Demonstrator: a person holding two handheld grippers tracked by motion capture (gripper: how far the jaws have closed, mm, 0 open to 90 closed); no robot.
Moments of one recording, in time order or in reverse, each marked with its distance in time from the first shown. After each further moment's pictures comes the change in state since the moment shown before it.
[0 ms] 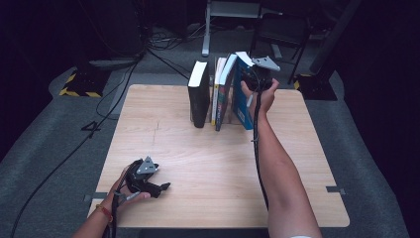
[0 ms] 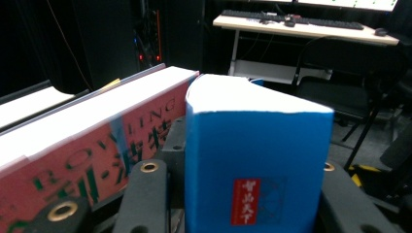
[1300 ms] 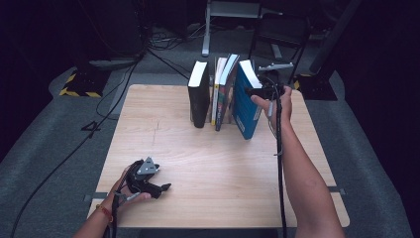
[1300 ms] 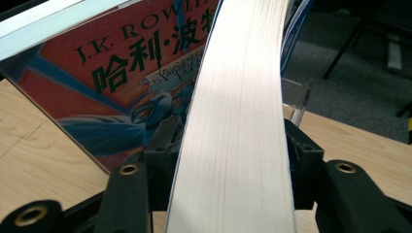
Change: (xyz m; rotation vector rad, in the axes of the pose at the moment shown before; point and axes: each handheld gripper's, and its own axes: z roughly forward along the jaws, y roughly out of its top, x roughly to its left) left arm -0.002 0.000 0.001 -0.001 -0.007 0.006; right arm -0.020 0.013 -0.044 0.409 0.242 -0.066
